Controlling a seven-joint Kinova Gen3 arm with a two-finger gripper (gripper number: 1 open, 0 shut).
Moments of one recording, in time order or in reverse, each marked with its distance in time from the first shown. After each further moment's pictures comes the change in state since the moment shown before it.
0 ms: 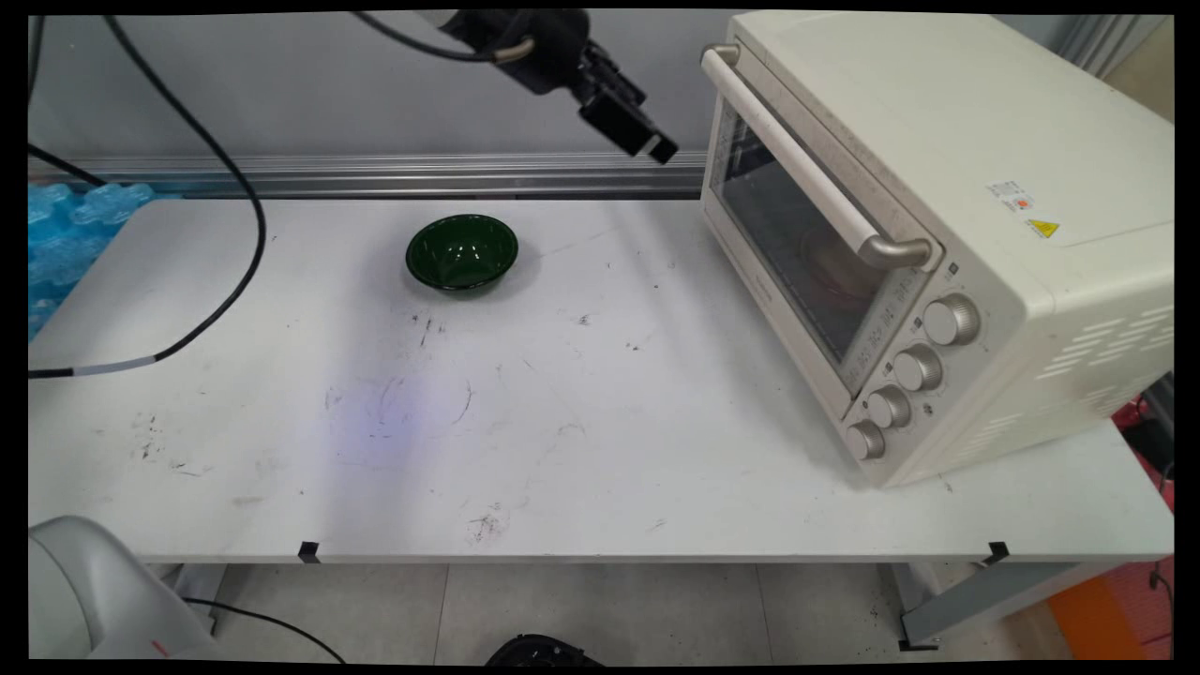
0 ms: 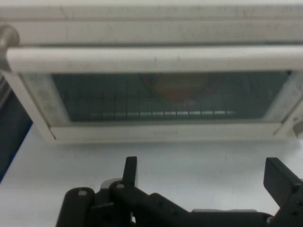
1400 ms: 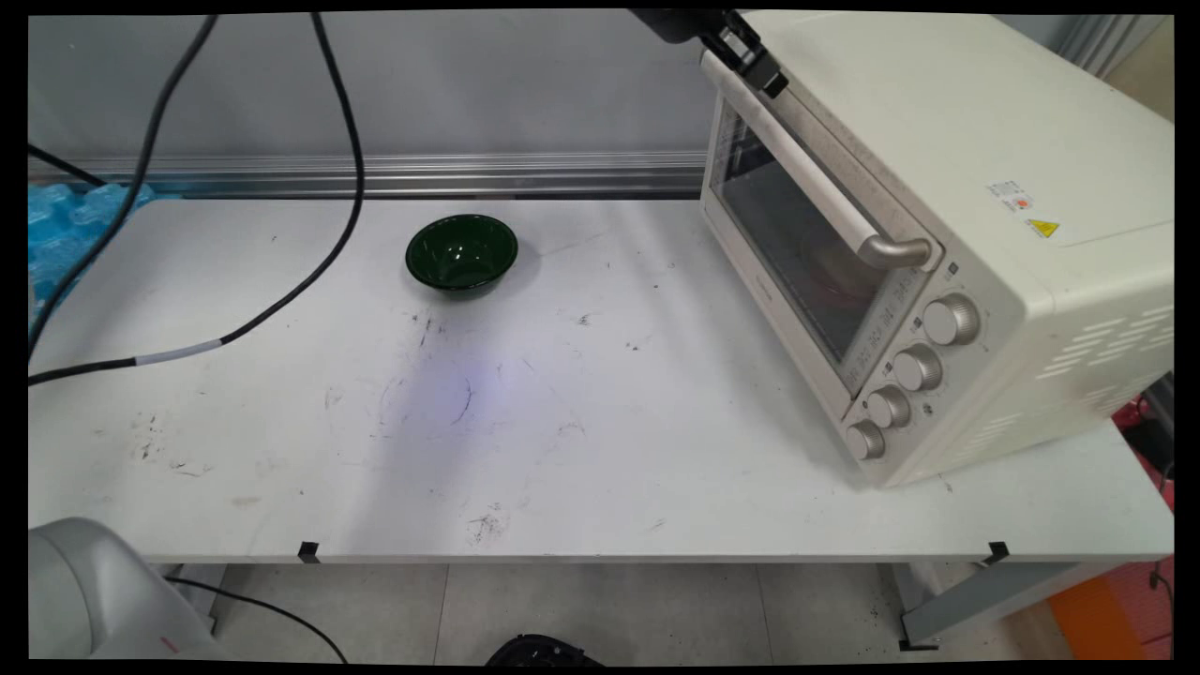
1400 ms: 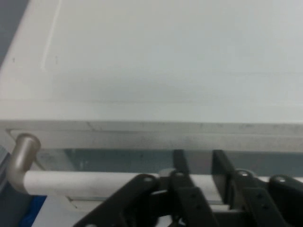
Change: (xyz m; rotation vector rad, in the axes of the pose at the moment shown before) arm 0.090 -0.008 0.075 0.083 0.020 -0.009
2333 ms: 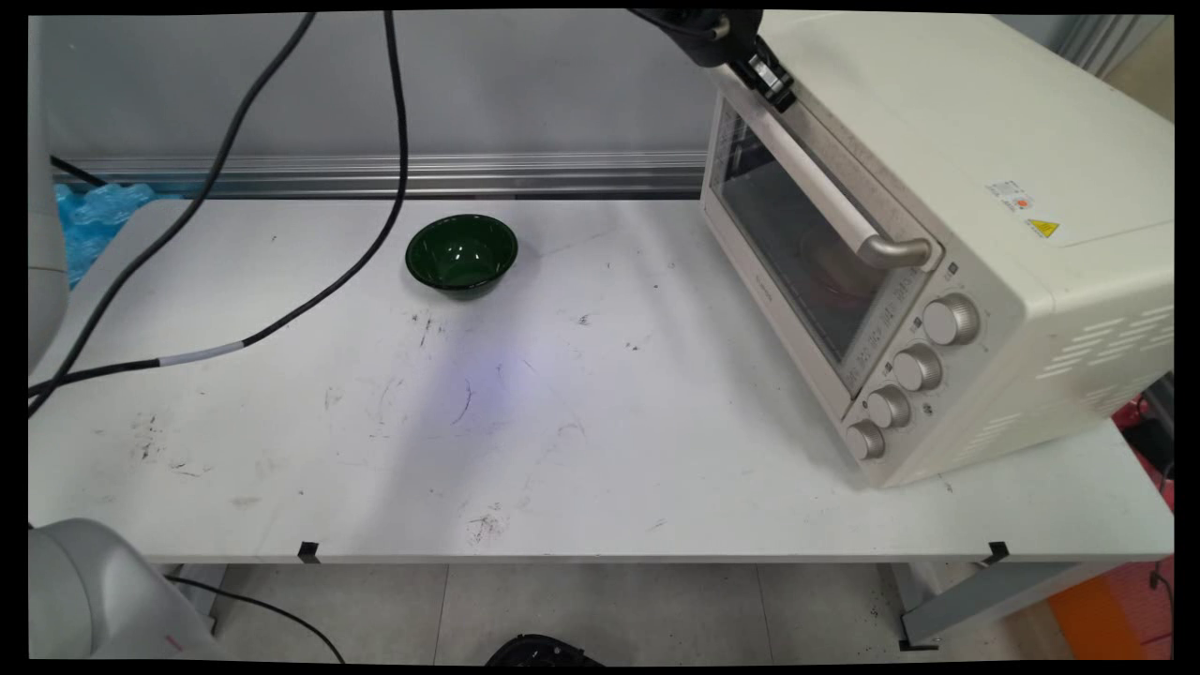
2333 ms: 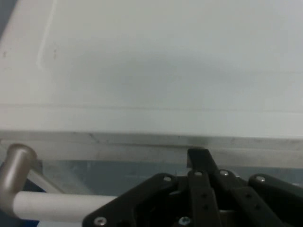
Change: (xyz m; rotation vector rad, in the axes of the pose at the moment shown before) arm 0.011 -0.001 0.048 0.039 -0.059 0.002
